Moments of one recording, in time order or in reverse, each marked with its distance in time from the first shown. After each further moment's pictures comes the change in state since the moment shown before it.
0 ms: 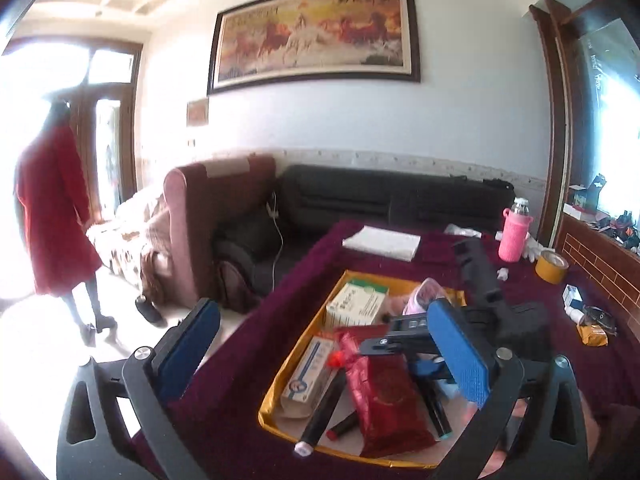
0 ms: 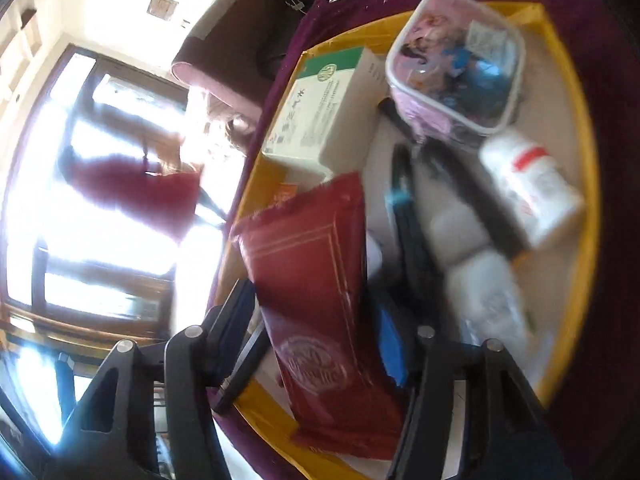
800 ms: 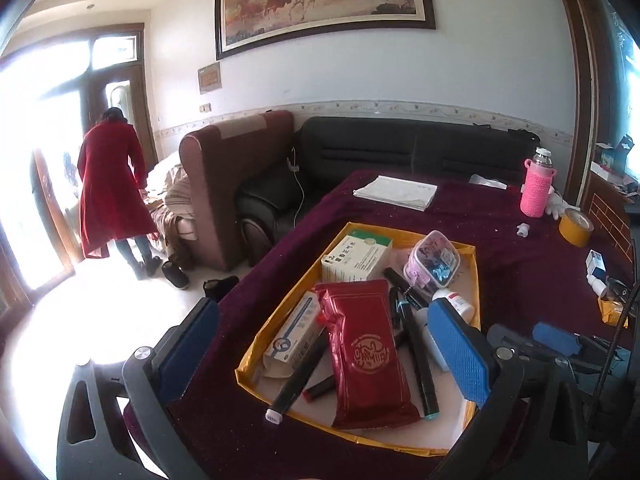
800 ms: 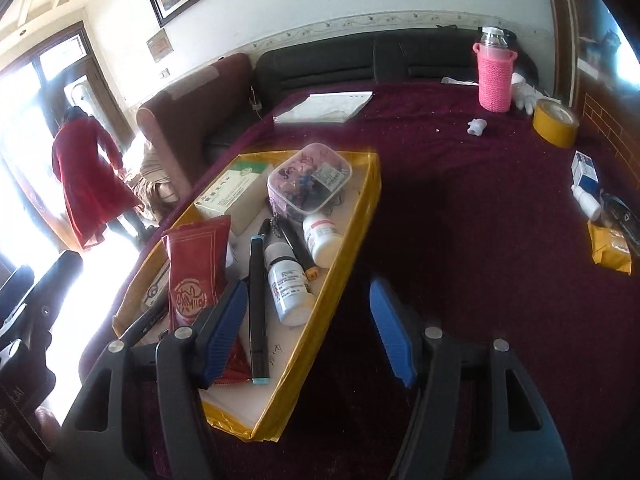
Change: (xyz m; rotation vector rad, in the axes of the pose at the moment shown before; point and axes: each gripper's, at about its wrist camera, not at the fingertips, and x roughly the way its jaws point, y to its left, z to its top) left arm 0.017 -0.044 -0.010 0.038 0.208 0.116; right arm -0.148 -0.001 -0.097 -0.248 -0.457 -0.467
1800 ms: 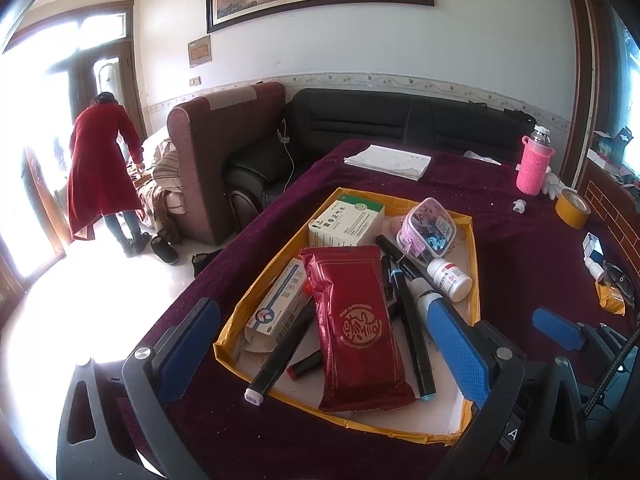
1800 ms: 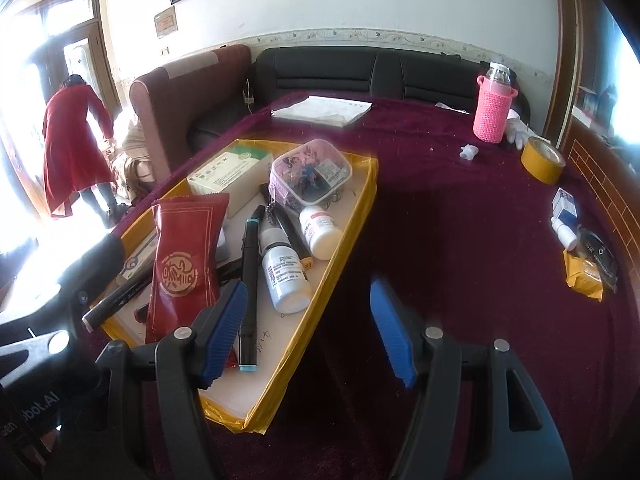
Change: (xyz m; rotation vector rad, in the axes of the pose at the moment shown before) left arm 0.024 -0.002 -0.009 -0.006 0.109 -0.046; right arm -0.003 0.029 -0.018 -0.157 -0.013 -0.130
